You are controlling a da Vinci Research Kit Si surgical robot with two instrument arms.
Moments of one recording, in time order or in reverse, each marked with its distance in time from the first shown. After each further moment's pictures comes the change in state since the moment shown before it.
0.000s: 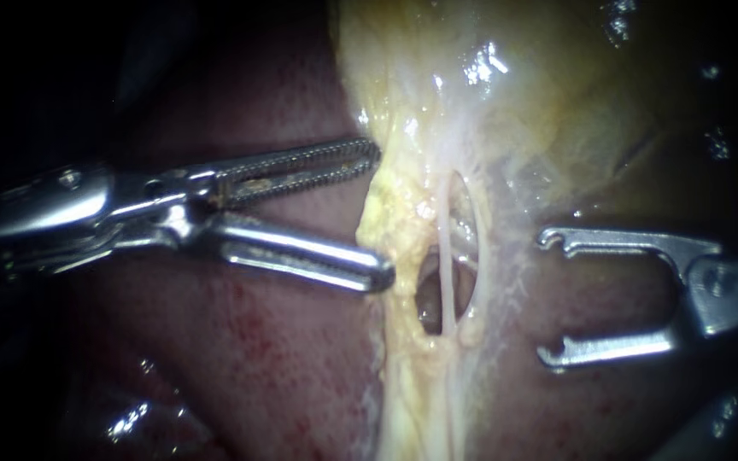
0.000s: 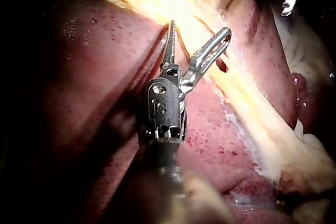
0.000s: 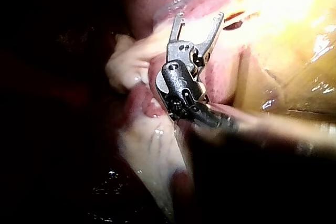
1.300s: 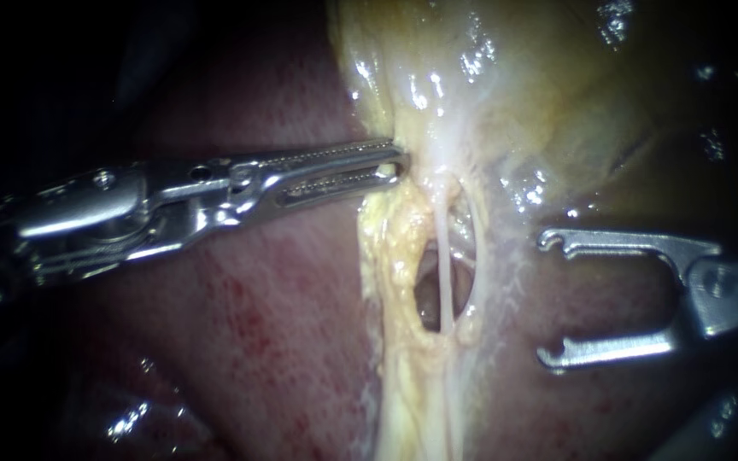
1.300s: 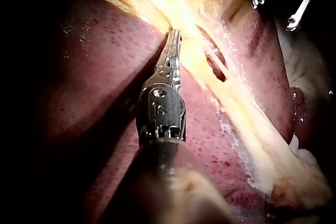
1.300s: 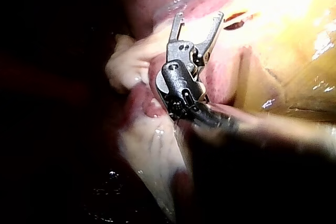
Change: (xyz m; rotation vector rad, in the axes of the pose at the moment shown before) right arm 0.000 0.000 0.000 0.000 0.000 0.006; left arm 0.001 0.000 0.001 -0.236 0.095 -0.060
